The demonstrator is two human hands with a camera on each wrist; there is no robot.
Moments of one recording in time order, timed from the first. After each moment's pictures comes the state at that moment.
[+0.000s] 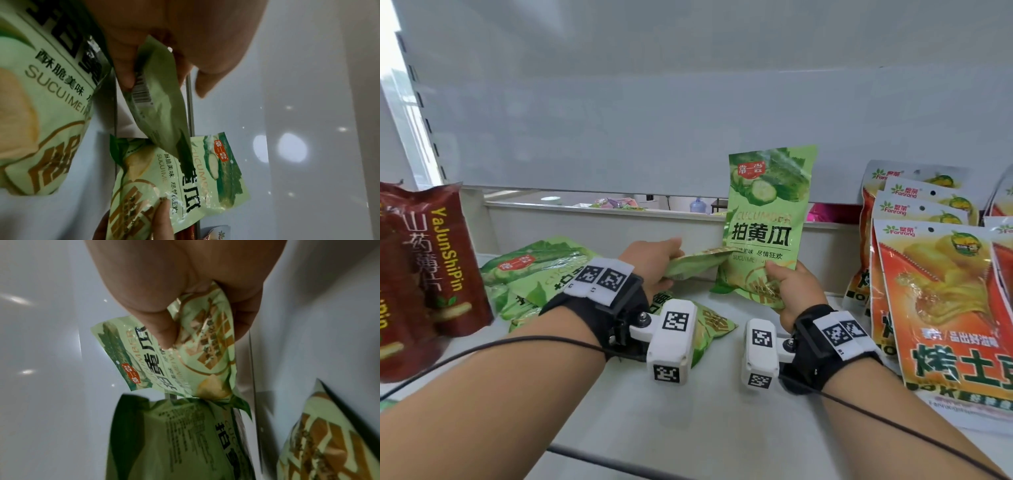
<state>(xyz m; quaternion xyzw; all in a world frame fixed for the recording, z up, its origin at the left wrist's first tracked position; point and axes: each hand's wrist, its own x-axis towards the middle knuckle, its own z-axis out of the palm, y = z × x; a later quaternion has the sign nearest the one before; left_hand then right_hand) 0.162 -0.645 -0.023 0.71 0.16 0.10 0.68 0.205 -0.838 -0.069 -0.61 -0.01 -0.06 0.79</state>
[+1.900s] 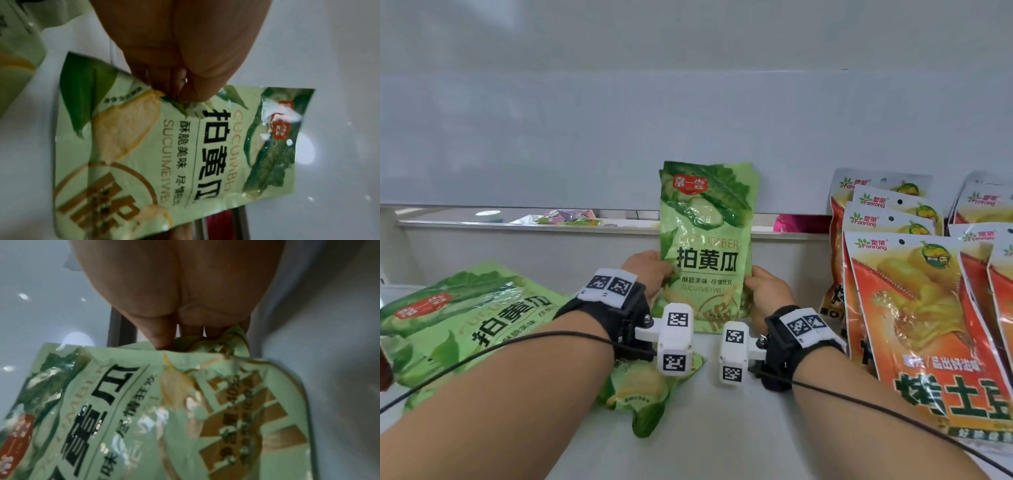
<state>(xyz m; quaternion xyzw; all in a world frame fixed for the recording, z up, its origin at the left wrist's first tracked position) 0.248 -0.673 -0.035 0.77 0.09 0.07 0.63 0.297 -0.854 -0.094 -0.67 0.00 -0.02 0.74</state>
